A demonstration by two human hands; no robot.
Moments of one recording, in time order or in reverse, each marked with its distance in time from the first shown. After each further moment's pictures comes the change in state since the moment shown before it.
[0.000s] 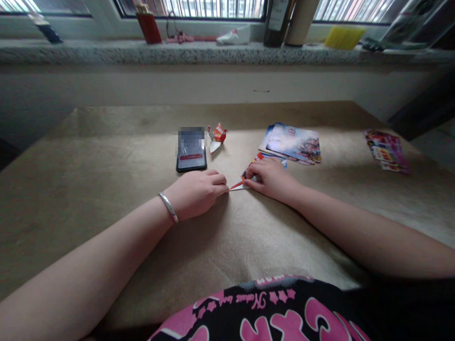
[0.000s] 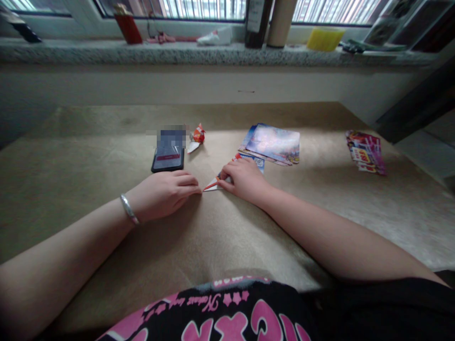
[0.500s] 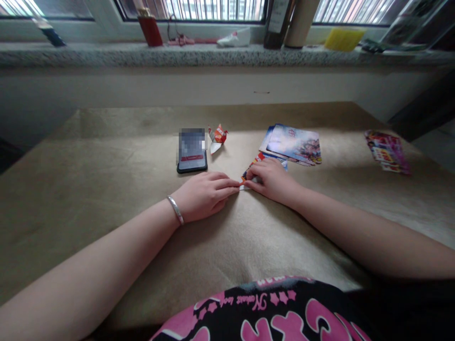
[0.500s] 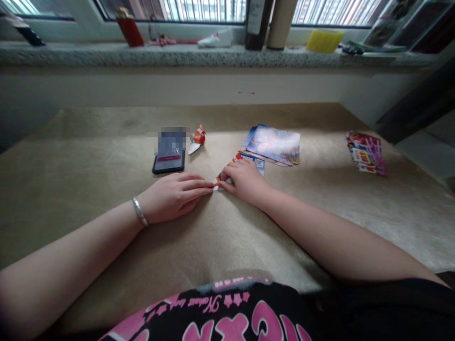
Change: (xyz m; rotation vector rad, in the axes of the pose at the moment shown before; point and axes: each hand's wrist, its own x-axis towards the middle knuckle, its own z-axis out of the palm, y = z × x) left_hand 0.001 0.002 0.011 -0.092 0.134 0.044; right_hand -0.001 0.000 0.000 -0.004 0.022 -0.043
